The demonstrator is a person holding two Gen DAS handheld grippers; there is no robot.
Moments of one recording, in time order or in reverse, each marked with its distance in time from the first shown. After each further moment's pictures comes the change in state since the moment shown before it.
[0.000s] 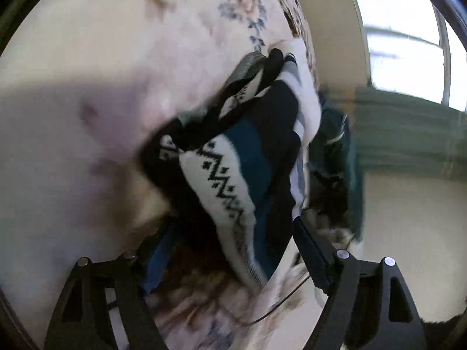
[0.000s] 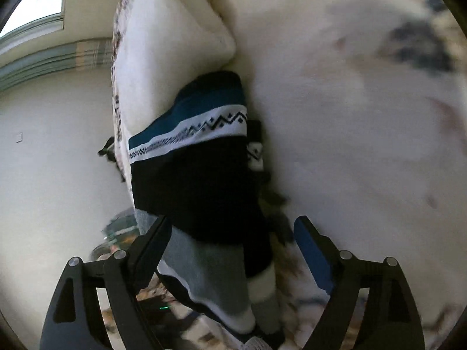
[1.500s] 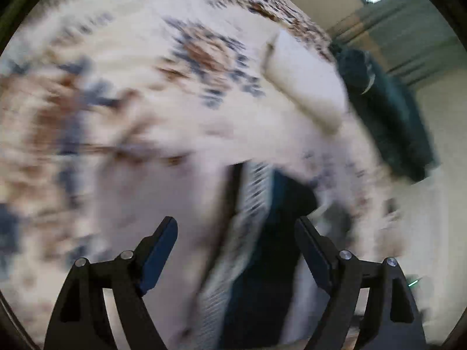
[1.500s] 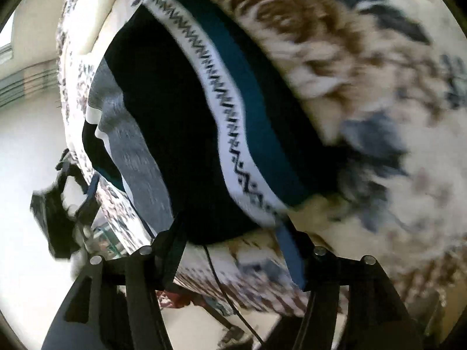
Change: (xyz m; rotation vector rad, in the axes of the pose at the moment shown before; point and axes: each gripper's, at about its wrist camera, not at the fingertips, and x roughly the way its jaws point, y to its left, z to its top) left arm -0.087 -0.078 0.066 0.566 0.074 0.531; right arm -0.020 -0.065 -0.378 0.308 -0.095 -0.268
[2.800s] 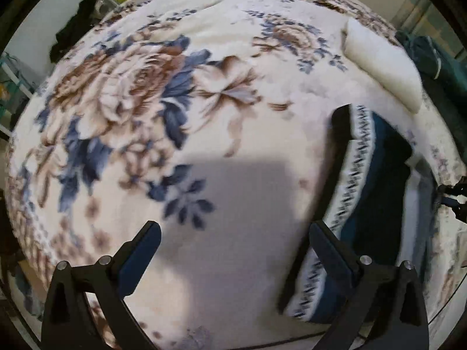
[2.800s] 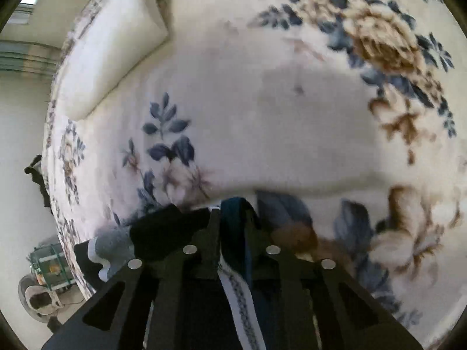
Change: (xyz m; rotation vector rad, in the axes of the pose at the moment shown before) left arm 0.036 0.018 -0.052 -0.074 -0.028 0.372; right arm -0.051 0.133 0.231 -0.235 -0.280 -0.200
